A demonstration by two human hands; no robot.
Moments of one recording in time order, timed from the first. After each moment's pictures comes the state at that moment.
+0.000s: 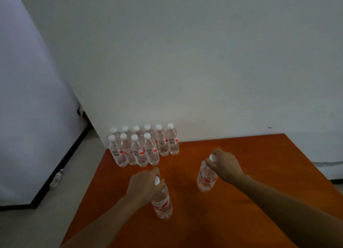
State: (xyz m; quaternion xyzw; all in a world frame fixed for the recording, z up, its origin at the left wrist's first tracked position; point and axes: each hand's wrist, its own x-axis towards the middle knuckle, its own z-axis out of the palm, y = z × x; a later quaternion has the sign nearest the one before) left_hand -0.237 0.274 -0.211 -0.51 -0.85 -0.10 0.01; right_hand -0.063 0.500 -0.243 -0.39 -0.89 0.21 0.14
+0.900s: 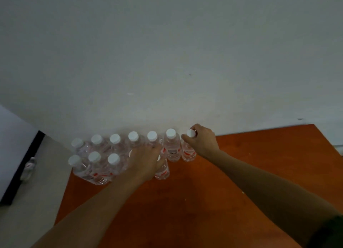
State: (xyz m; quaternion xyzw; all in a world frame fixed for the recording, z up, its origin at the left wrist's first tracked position) left_hand -0.443 0.484 -0.279 -0.59 -0.81 -0.04 0.00; right_hand -0.306 0.649 -0.300 -0.42 -0.84 0.30 0.15
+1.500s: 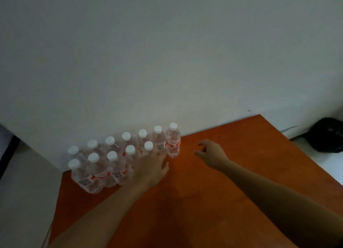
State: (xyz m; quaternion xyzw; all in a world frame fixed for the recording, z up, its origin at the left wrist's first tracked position) left_hand -0.384 0.417 -0.246 -0.68 -0.73 -0.12 -0.06; right_hand -0.188 0.549 -0.267 -0.53 -0.79 0.30 0.11
